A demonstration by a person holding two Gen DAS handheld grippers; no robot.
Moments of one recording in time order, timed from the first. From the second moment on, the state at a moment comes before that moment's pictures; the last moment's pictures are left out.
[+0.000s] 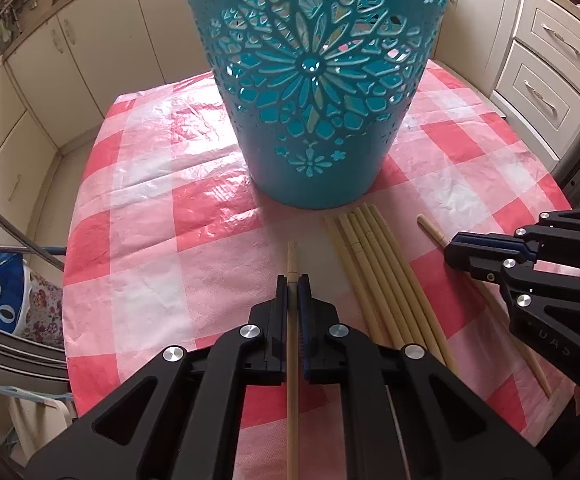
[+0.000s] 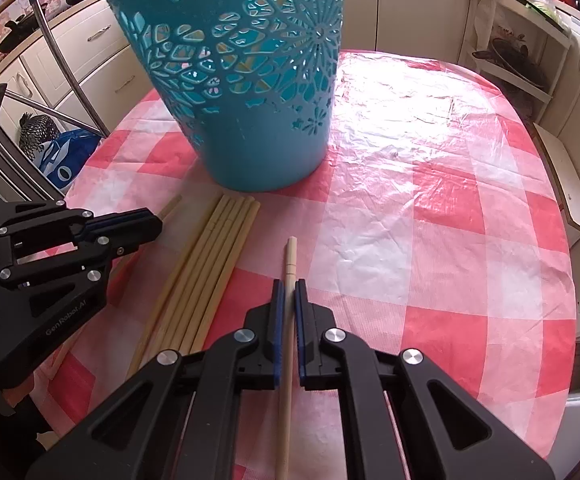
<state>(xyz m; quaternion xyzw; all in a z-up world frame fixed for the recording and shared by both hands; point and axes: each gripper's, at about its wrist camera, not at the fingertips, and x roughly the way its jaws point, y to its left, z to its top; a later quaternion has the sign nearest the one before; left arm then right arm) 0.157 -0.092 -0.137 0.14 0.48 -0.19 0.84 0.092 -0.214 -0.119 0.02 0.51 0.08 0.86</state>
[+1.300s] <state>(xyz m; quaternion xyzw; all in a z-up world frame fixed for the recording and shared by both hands) 0.149 -0.040 -0.058 -0.02 0.37 -0.20 0.91 0.090 -0.207 -0.120 0.00 0.50 0.08 0.86</state>
